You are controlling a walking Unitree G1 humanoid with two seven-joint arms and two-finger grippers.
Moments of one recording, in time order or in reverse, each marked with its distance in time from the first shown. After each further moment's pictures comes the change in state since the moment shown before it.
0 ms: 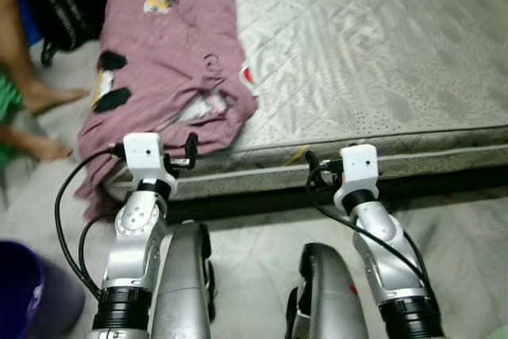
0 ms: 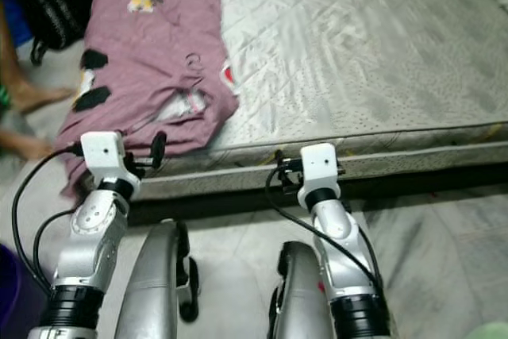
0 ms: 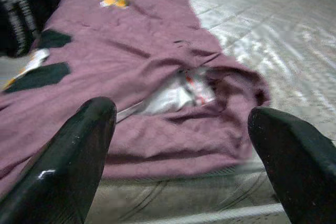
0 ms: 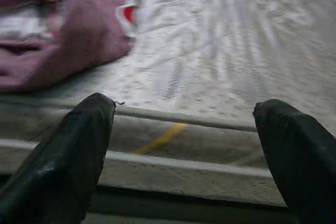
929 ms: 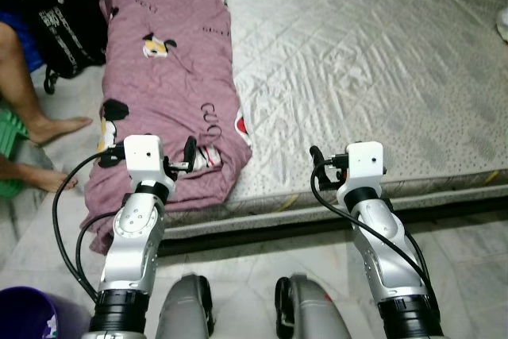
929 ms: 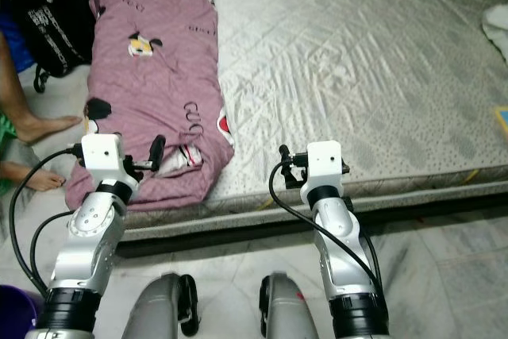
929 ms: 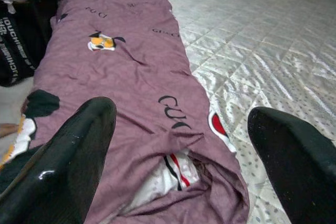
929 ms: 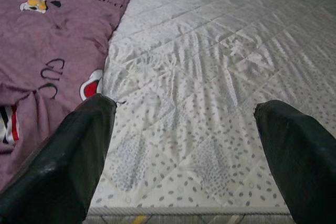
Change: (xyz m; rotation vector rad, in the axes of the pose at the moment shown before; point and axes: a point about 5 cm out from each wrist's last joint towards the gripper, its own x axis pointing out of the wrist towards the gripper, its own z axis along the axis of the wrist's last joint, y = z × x) left arm -0.002 0.000 -0.002 0.038 0.018 -0.012; right arm -0.001 -0.008 0.003 0.043 -0.008 -0.067
